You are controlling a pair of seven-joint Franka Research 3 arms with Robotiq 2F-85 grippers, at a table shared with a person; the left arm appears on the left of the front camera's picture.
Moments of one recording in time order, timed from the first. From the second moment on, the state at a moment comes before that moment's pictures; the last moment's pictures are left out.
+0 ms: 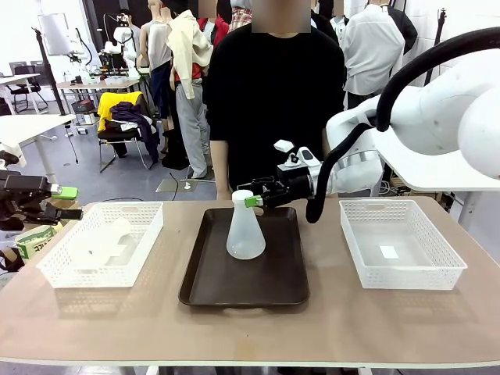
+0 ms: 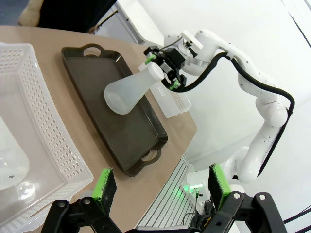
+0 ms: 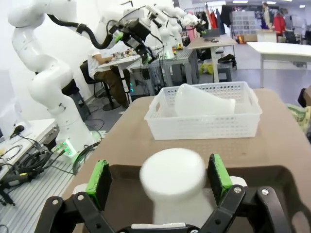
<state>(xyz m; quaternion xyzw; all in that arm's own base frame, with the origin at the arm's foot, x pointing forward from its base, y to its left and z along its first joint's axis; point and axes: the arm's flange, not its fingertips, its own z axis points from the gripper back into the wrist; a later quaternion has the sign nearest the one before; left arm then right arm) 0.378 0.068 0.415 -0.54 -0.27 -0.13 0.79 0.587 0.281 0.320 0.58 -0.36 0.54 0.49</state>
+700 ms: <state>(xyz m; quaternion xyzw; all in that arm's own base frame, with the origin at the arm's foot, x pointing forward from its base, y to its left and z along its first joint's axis) 0.378 0.068 0.415 -0.54 -0.27 -0.13 0.79 0.489 0.172 0.378 0.41 -0.42 0.49 0.64</state>
